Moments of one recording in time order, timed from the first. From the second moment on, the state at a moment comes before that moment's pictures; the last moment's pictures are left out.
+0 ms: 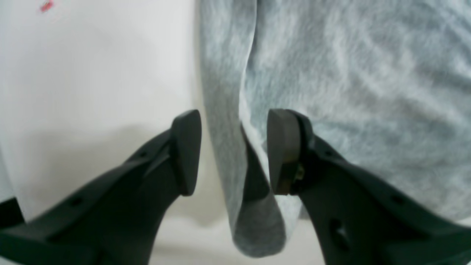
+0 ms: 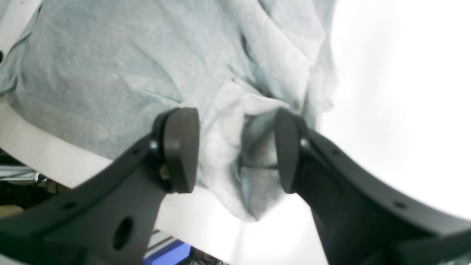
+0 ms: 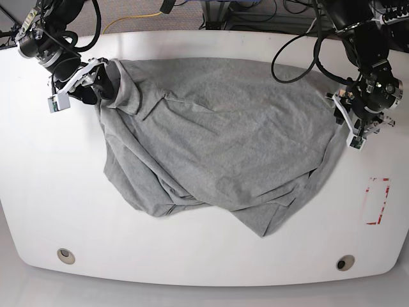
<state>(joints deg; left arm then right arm) 3.6 -10.8 -28.8 102.8 -3.8 -43.0 62.3 -19.5 7.2 41.9 112.4 56.0 40.9 -73.1</state>
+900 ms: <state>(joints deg) 3.9 -9.9 -29.1 96.8 -3.1 -43.0 55.5 -13.9 0.7 46.7 102.0 44.1 41.0 -74.9</state>
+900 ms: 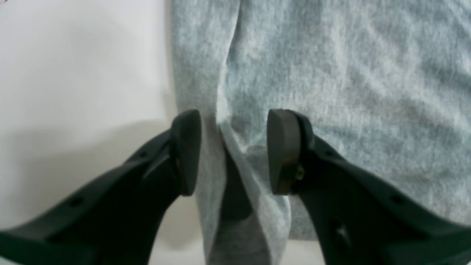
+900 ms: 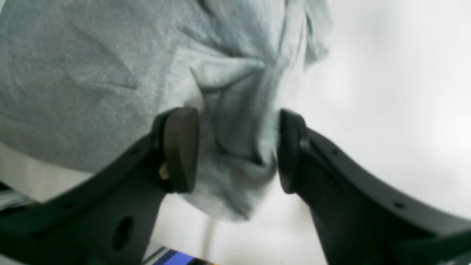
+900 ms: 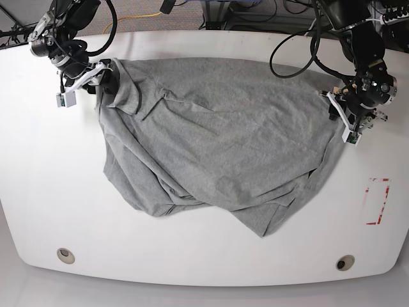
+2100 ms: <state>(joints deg) -9.2 -8.4 -32.6 78.2 -3.4 -42.4 54.9 -12.8 1.3 46.9 99.4 43.1 40.9 -75.1</state>
